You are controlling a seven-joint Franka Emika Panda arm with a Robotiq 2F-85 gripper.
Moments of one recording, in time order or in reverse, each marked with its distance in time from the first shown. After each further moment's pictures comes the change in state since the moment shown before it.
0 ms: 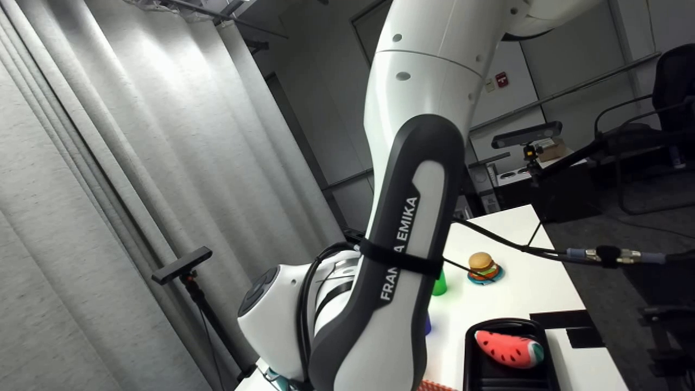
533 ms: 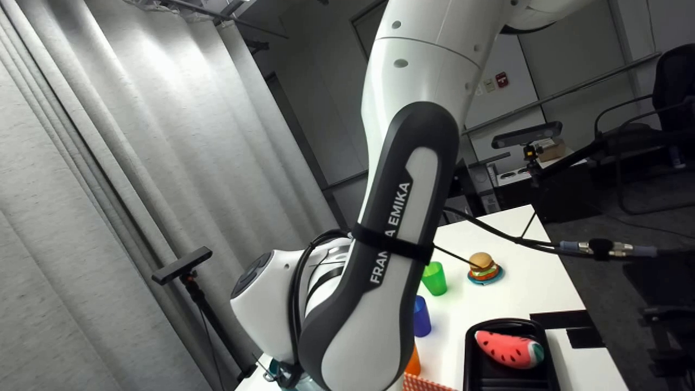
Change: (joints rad) arm 0.000 -0.024 -0.014 0.013 -0.001 -0.001 -0.002
